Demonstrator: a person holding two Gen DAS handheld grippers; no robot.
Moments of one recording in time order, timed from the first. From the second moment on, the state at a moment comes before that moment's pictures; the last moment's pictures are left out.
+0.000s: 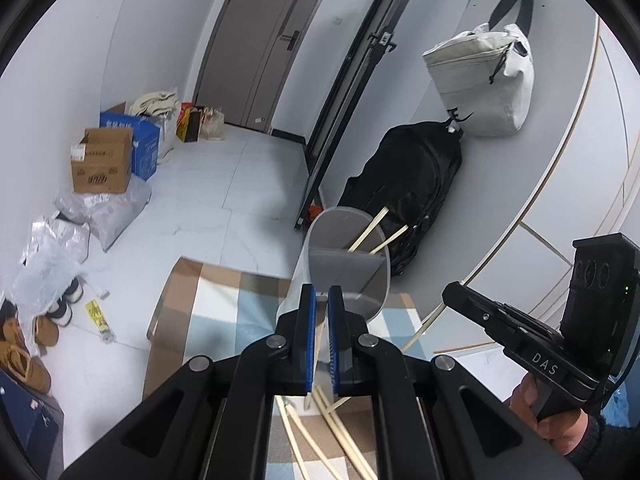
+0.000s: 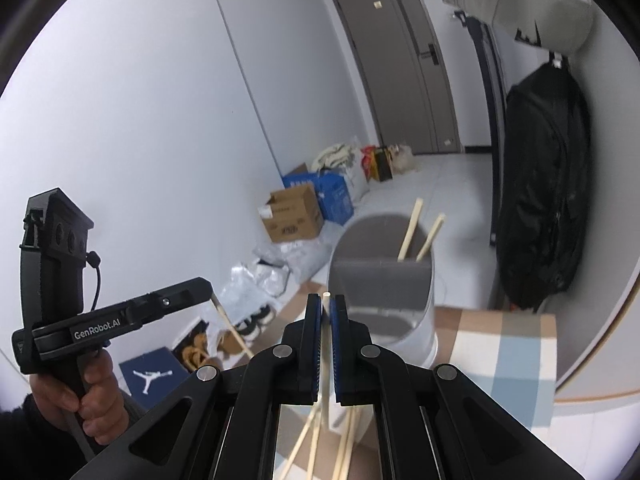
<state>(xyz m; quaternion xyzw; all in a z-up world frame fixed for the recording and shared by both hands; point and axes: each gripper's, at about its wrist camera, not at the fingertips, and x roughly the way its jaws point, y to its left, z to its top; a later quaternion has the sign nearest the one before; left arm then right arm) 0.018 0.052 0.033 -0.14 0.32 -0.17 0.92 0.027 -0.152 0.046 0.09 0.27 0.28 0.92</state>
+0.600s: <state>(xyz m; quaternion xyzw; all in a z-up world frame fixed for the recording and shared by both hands) 0.054 0.021 0.121 -0.09 0.28 -0.20 0.94 0.061 -0.186 0.140 0.10 0.20 0.27 0.94</state>
